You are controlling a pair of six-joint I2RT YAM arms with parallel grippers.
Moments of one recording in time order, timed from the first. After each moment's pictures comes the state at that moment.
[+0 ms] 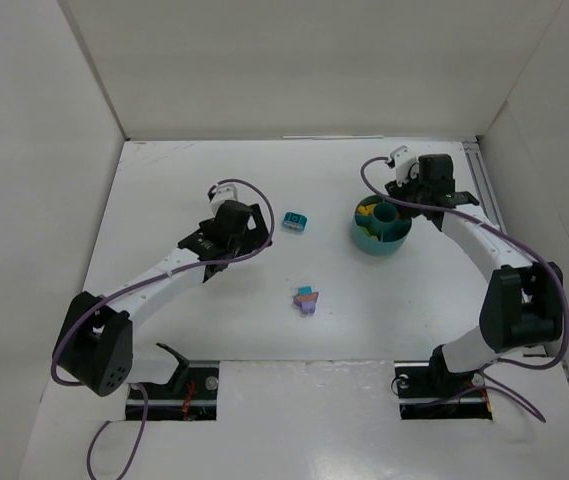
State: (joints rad) left arm -0.57 1.31 0.84 -0.29 -0.30 -0.71; right arm 0.13 1.52 1.13 -0.34 -0.07 -0.42
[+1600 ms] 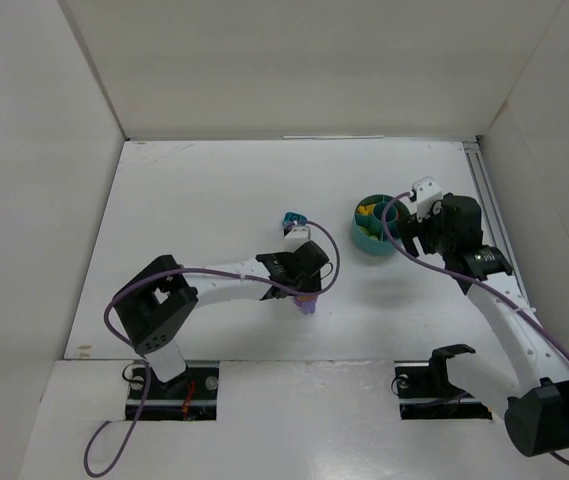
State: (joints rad) left arm -1.00 1.66 0.97 -0.32 -0.34 -0.89; right arm 0.17 0.97 0.82 -0.44 0.05 -0.37
